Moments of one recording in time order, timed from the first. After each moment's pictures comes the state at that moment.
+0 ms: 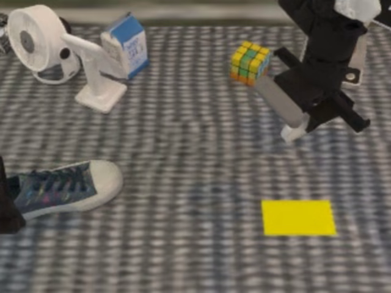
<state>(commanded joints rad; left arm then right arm) 0.00 0.00 0.00 0.00 0.00 0.00 0.39 2.18 1.91 -1.30 0.00 -1.69</state>
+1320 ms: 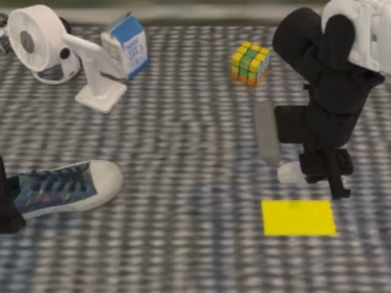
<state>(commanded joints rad) 0.00 0.00 0.00 0.00 0.00 0.00 0.52 1.87 1.49 -1.21 -0.01 -1.03</state>
